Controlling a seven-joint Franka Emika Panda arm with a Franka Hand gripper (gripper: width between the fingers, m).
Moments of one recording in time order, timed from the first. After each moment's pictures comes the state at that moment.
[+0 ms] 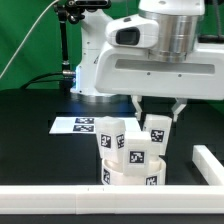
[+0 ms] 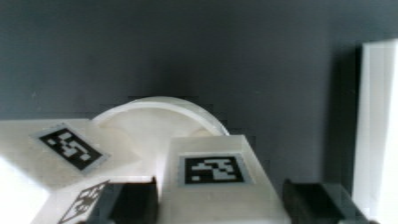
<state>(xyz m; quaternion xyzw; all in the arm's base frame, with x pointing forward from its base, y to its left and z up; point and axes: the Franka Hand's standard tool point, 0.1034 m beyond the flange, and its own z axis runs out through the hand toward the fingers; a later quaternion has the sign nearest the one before) 0.572 0.059 0.089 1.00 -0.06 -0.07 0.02</state>
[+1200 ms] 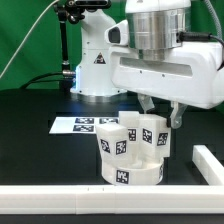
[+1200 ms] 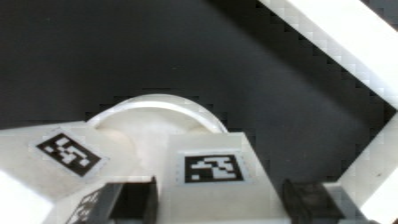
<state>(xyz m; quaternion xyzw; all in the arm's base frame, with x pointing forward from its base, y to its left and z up) 0.585 0.062 0.089 0.87 -0.48 -0.05 -0.04</state>
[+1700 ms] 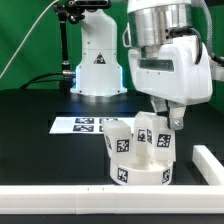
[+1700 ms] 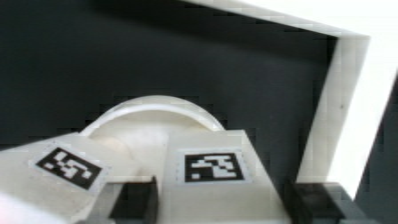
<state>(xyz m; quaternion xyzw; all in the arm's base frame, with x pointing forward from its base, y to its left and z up) 0.598 0.071 0.090 0.74 -0.66 0.00 -0.09</state>
